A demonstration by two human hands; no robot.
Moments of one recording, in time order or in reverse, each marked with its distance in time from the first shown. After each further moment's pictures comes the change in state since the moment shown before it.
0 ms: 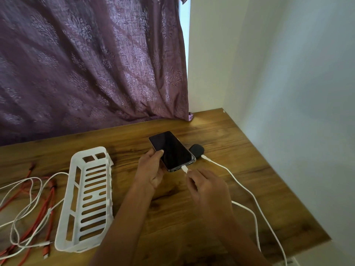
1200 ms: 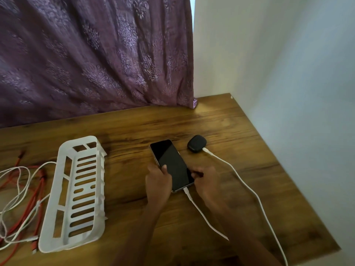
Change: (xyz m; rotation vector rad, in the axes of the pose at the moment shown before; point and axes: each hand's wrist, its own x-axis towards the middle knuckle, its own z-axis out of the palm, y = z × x) left_hand 0.027 -0.086 -0.021 0.929 0.360 0.113; right_hand 0.009 0.061 0.066 0.365 -0.527 0.845
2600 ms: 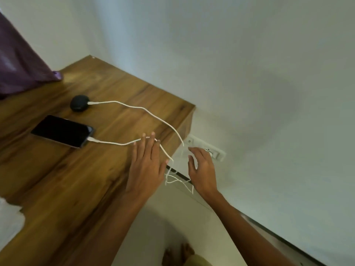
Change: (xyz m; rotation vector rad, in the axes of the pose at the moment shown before) left_hand -0.181 -0.077 0.016 0.759 -0.277 1.560; right_hand -0.253 0.170 -0.002 -0.112 0.894 0.063
